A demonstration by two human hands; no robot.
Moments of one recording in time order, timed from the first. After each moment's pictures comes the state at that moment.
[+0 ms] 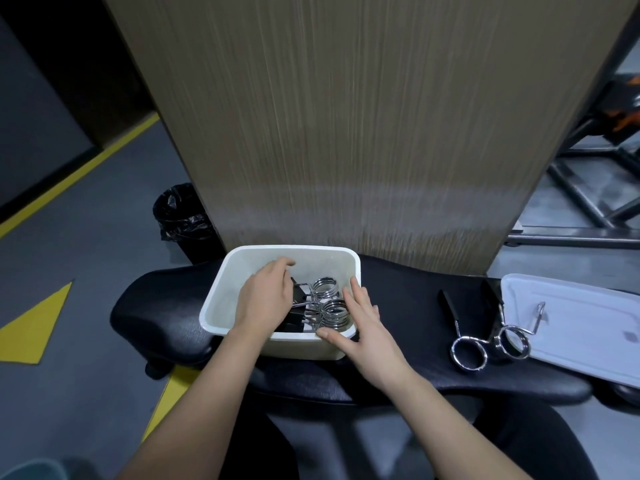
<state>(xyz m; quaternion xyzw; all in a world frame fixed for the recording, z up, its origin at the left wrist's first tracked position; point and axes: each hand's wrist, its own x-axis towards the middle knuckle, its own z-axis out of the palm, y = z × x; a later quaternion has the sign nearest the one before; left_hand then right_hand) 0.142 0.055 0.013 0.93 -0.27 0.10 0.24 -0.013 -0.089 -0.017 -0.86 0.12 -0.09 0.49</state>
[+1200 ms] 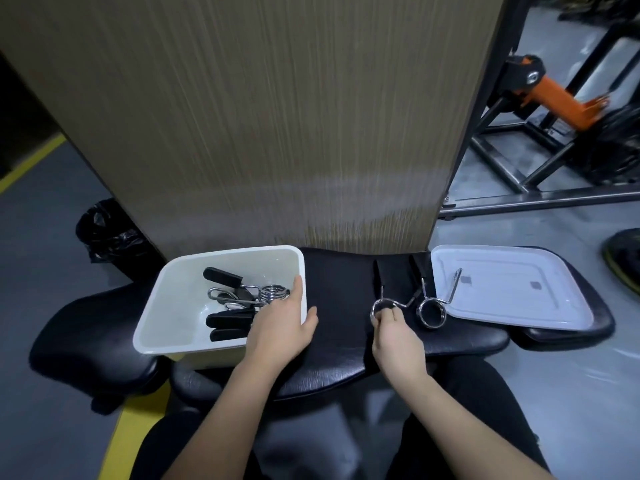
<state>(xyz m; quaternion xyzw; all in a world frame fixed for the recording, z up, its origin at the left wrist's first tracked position) 0.044 -0.026 0.005 0.93 -0.35 -0.02 0.10 -0.091 -0.172 -0.068 -0.90 0.38 -0.11 0.19</state>
